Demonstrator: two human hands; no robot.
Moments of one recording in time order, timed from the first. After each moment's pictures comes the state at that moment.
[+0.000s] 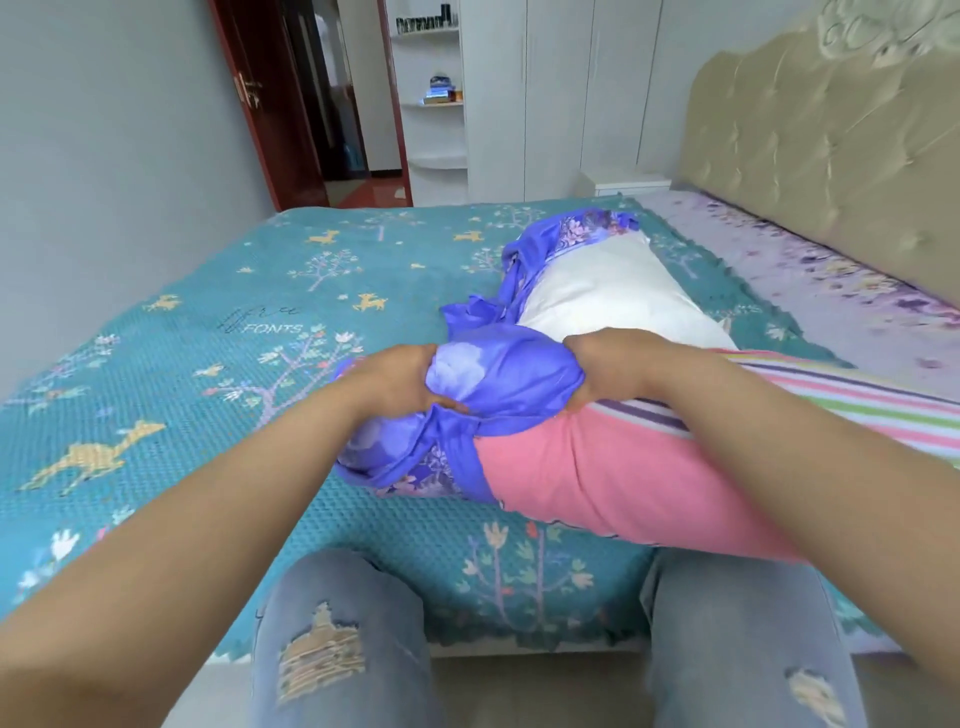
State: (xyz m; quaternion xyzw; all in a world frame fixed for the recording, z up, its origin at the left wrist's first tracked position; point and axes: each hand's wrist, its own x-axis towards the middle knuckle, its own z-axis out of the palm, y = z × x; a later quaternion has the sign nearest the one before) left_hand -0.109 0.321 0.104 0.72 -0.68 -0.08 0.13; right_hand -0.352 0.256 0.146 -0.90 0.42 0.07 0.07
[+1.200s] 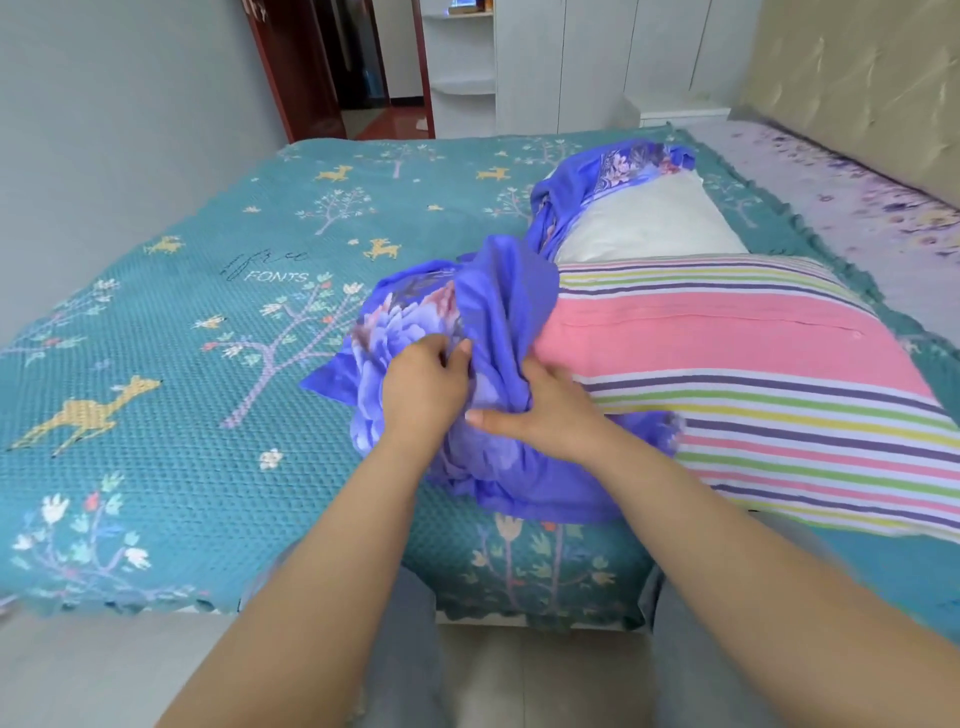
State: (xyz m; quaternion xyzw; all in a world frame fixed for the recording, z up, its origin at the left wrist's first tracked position) left_hand -0.144 0.298 0.044 0.81 -0.45 -0.03 0.38; right_hand -0.280 0.247 0.022 -0.82 0.46 -0.14 0.31
